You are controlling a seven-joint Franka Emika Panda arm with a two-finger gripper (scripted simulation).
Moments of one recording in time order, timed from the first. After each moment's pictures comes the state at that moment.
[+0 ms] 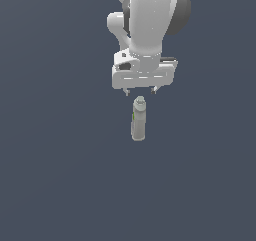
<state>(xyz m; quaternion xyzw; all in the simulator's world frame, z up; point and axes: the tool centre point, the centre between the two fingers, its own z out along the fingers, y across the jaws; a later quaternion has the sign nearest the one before) -0.051 0.047 0.282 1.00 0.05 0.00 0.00</state>
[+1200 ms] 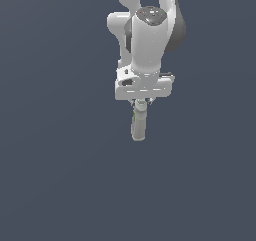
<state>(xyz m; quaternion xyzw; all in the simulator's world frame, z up) -0.047 0.053 0.232 1.00 0.06 0.00 0.00</state>
